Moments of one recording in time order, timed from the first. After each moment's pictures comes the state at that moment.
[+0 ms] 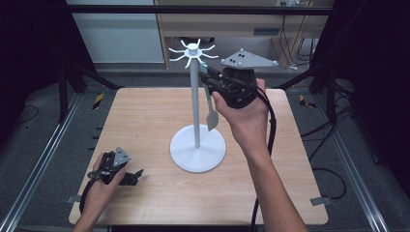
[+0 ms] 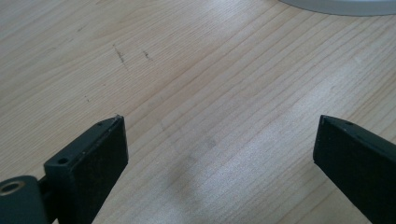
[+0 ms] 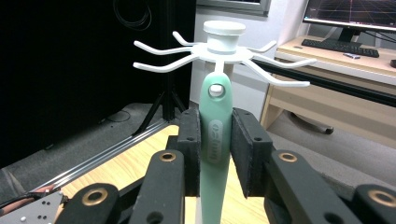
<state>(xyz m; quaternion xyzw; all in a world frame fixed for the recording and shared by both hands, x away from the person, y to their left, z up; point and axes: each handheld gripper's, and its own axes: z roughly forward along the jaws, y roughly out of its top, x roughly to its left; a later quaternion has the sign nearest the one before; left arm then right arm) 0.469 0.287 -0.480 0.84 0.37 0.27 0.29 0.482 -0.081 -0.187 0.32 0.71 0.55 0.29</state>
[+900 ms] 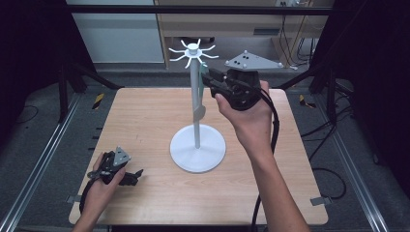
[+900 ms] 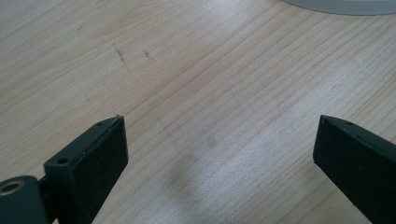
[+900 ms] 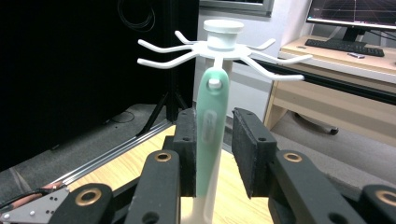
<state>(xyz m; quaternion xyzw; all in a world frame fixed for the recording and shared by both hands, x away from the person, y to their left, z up) 0.469 0.287 -0.480 0.84 0.37 0.26 0.29 0.476 -0.089 -0.188 0.32 0.71 0.56 0.28</state>
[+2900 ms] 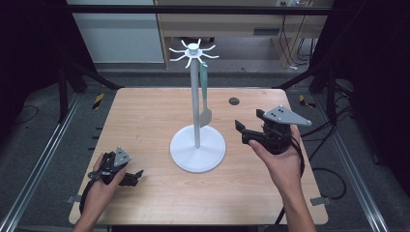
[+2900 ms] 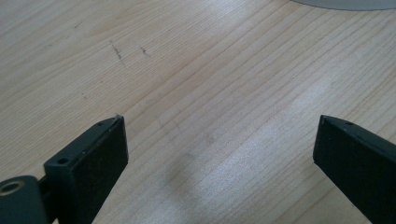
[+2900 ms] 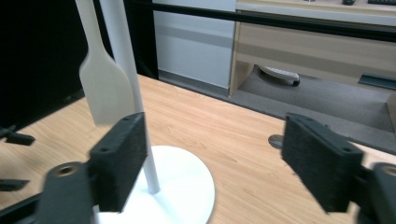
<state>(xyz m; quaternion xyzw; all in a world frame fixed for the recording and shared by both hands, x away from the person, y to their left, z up) 0.469 0.287 -0.482 0.85 0.37 0.26 0.28 0.455 -0.172 -0.306 0.41 0.70 0.51 0.30</state>
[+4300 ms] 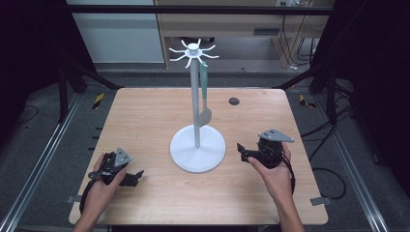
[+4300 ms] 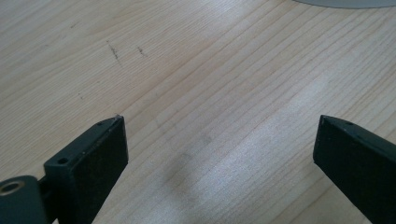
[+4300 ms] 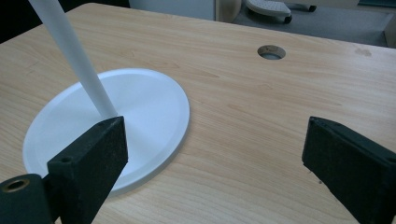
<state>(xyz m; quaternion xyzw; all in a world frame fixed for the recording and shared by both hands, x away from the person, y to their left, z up) 0.468 0.286 -0.482 0.85 0.36 0.26 0.28 0.480 -0.191 -0.419 0.48 0.71 0.44 0.26</state>
